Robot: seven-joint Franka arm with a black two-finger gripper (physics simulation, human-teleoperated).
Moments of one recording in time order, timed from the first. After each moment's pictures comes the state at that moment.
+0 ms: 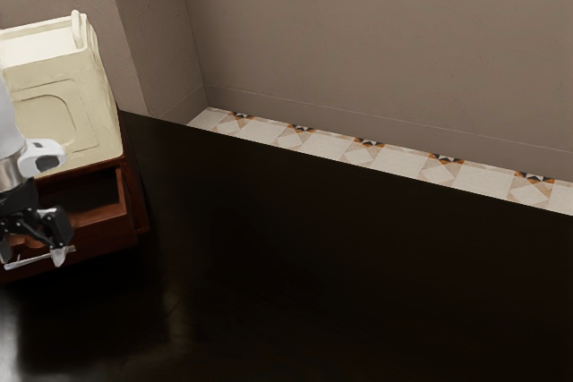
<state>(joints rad) 0.34 -0.73 -0.04 -2.64 0.00 1.81 -0.08</state>
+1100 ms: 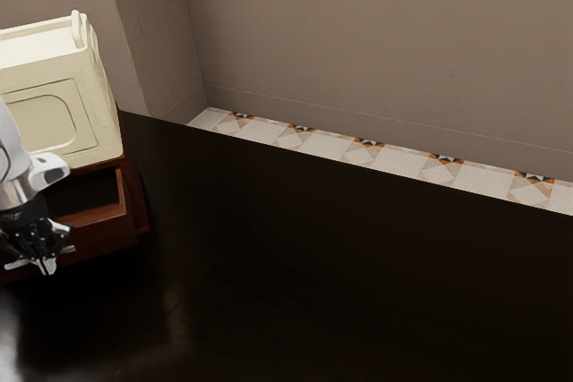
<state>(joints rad) 0.43 -0.56 -0.04 -2.68 -0.02 2.11 -0.10</state>
